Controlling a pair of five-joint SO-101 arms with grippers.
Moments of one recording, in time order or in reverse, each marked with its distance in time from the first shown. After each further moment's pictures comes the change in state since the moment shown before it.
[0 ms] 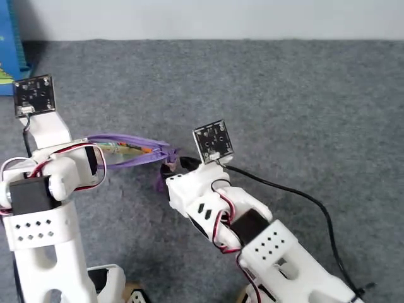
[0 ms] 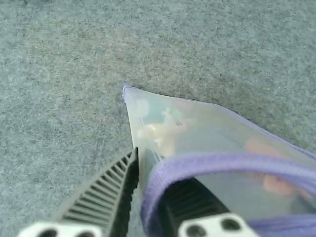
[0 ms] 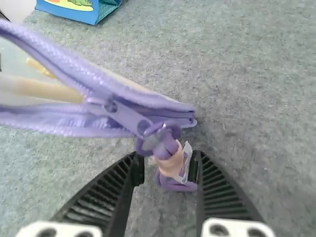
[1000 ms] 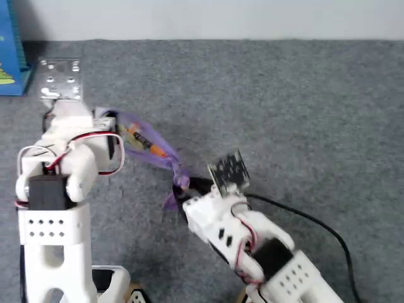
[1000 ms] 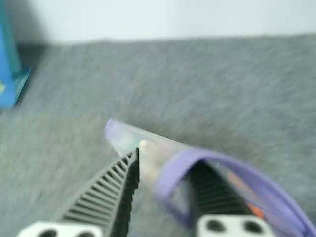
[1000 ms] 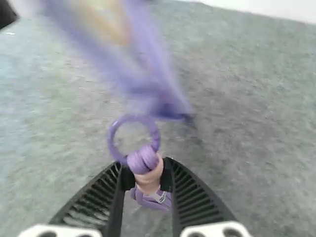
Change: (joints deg) left arm 12.2 0.0 0.1 -17.9 -4.7; right arm -1.4 -31.4 14.7 13.0 7.7
